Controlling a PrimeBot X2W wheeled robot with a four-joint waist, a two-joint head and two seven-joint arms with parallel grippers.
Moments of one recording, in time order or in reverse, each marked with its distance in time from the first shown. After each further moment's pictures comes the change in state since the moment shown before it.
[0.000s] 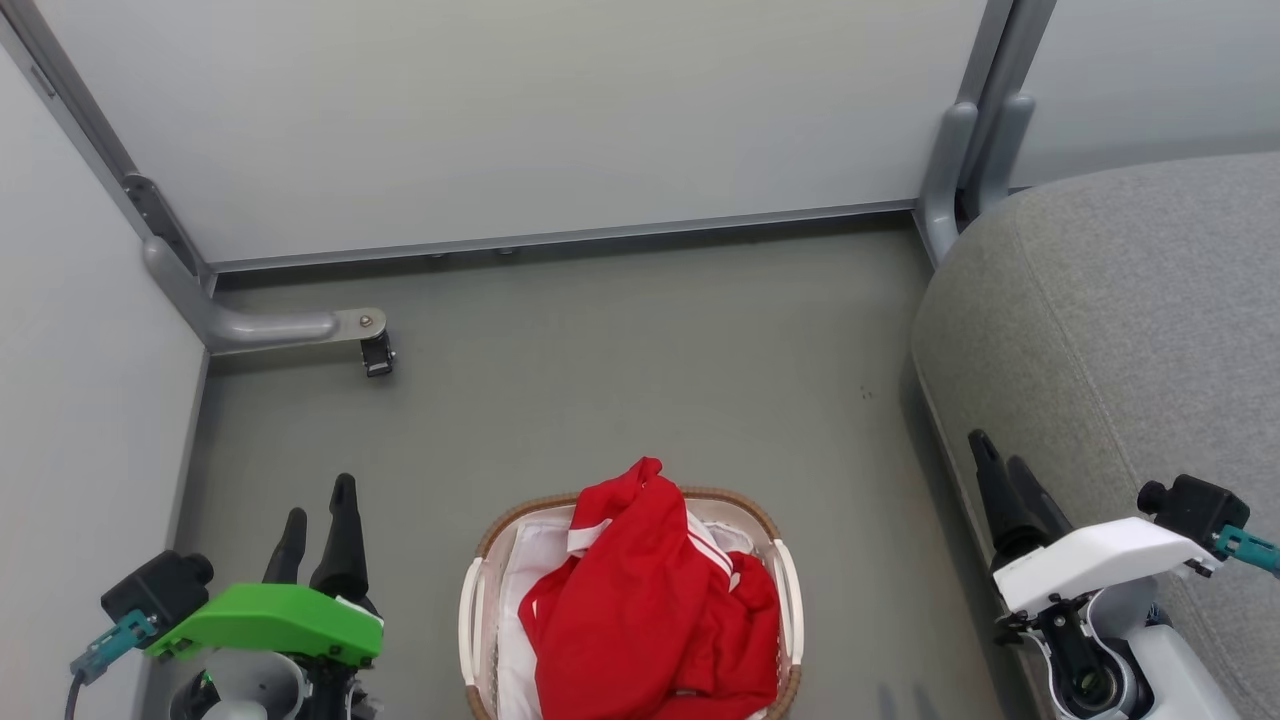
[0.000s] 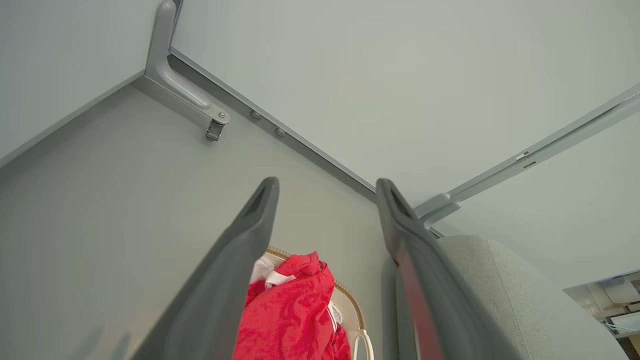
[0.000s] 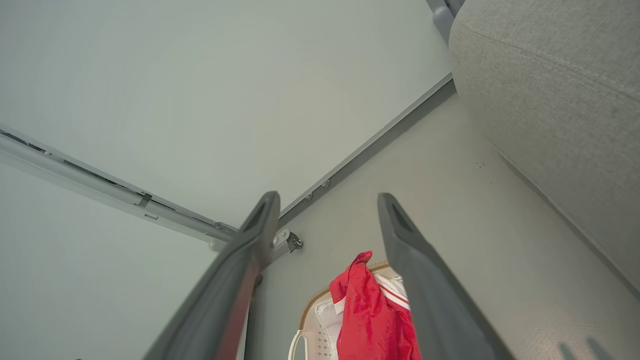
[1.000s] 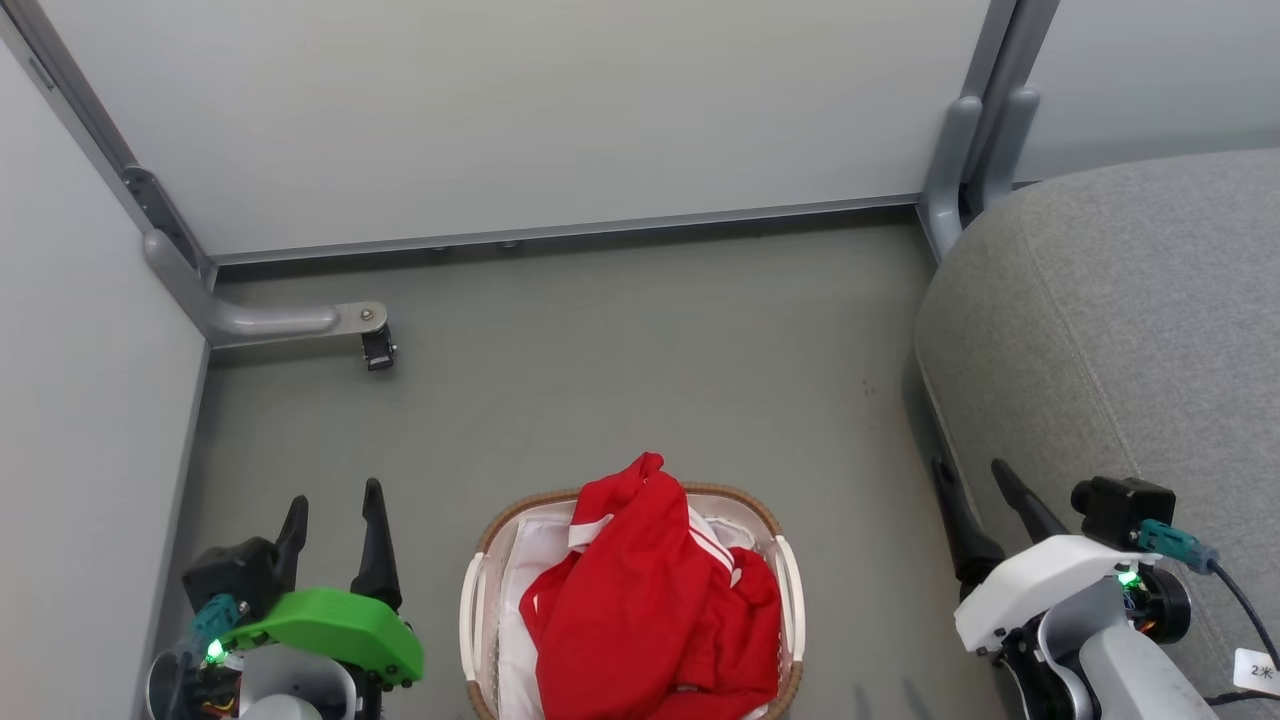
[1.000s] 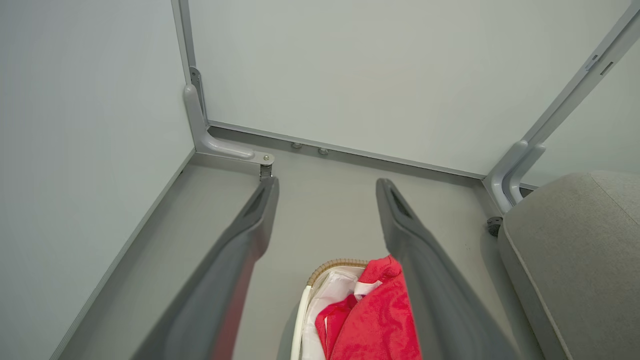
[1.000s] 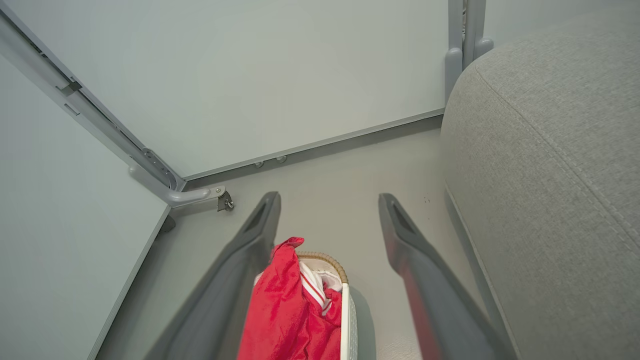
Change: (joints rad) left arm -0.004 0.062 -0.148 -0.001 0.341 0.140 -0.088; right arm -0.030 -0.014 0.068 0.098 -0.422 0.000 -0.088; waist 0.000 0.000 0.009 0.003
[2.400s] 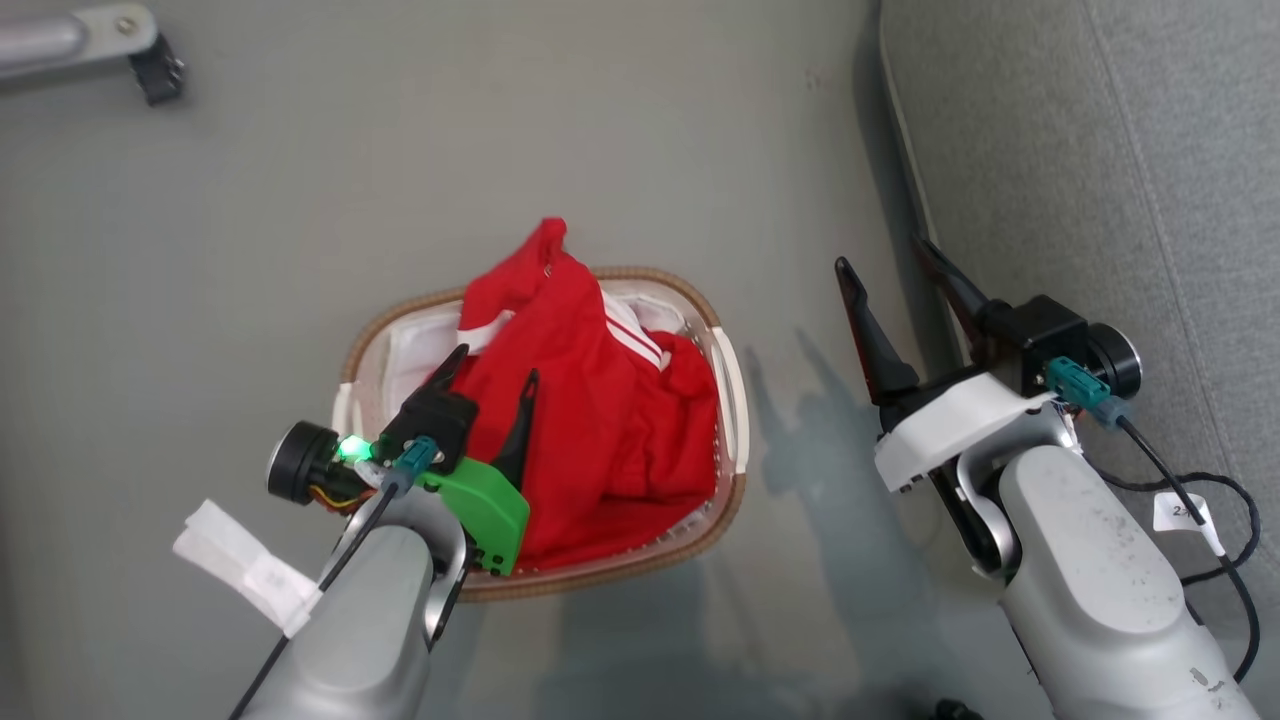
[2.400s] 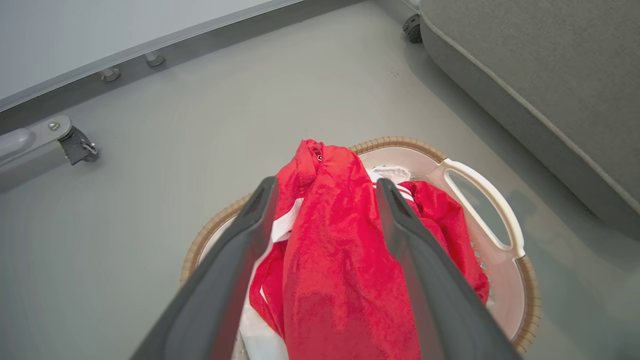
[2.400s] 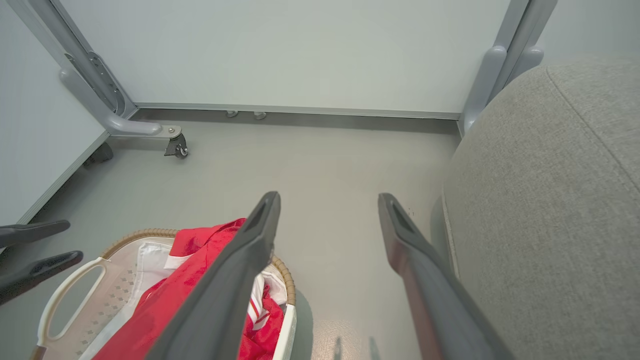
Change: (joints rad) left arm -0.403 -0.087 -0.186 0.416 0.402 -0.197 -0.093; right arm -0.293 0.028 0.101 -0.044 -0.327 0.000 -0.093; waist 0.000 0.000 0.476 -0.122
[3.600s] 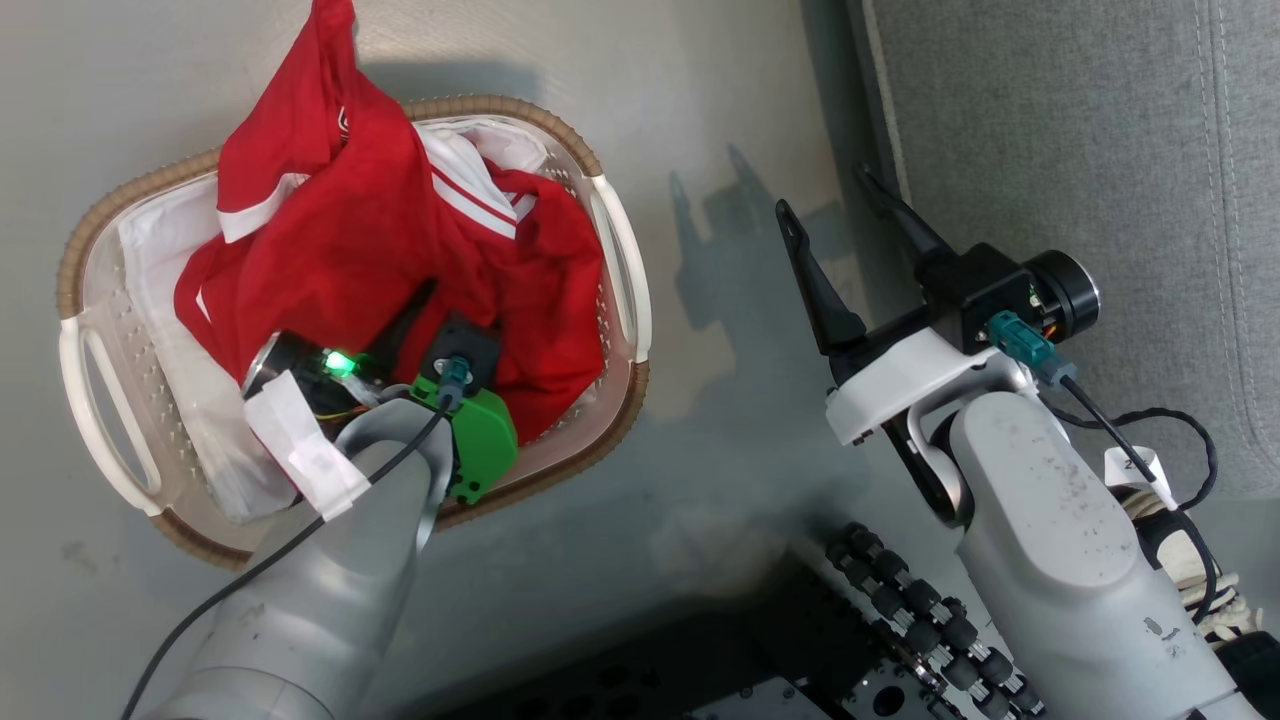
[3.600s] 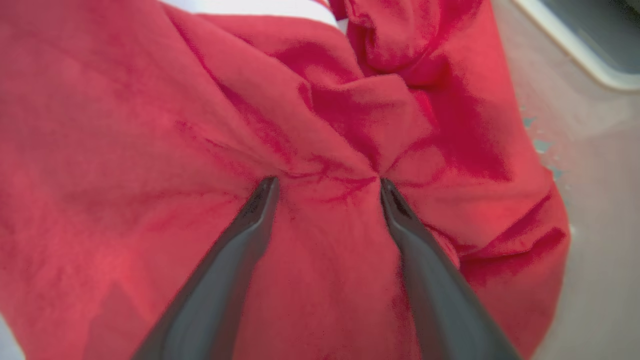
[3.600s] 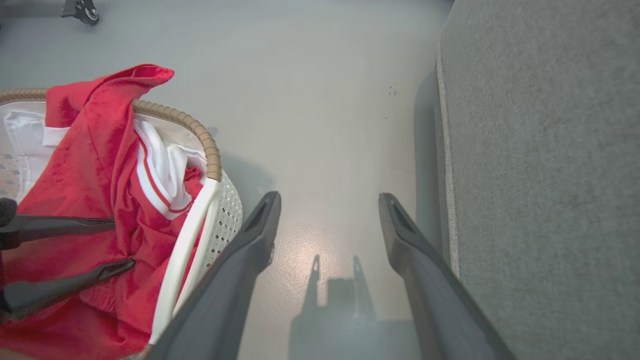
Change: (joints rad) left arm -0.305 -0.026 -0.173 0.417 0.101 0.136 -0.029; right arm -0.112 0.049 0.044 0.024 -0.094 0.000 -0.027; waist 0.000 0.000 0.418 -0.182
